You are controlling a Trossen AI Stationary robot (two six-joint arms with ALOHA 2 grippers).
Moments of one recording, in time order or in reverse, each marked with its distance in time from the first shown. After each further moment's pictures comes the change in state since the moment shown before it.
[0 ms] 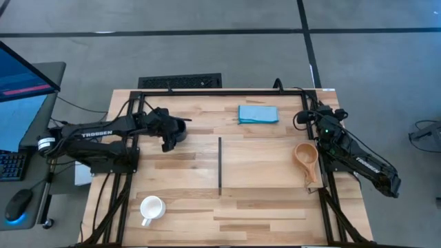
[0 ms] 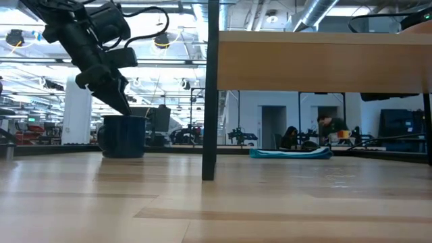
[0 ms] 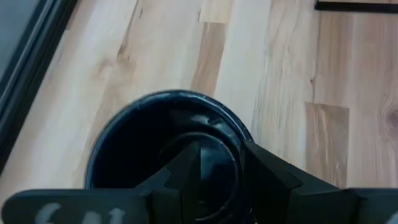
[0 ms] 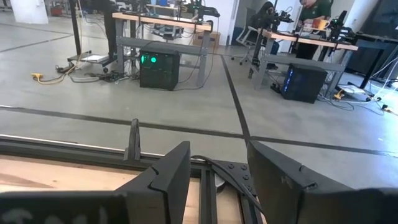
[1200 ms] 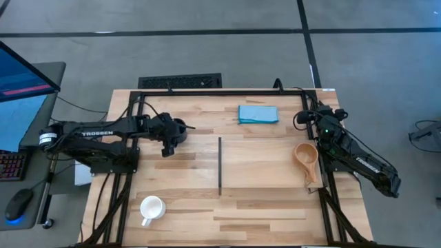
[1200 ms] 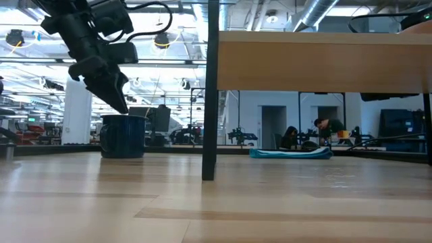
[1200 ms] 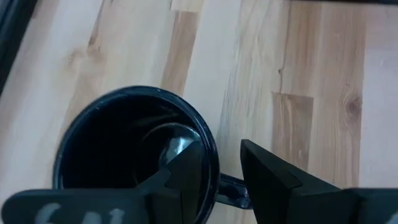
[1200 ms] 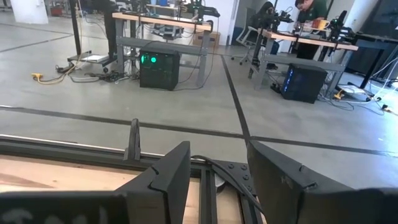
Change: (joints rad) left arm -0.115 0.034 0.059 -0.109 -0.037 -0.097; right arm 0.000 0.000 0.000 0.000 0.000 0.000
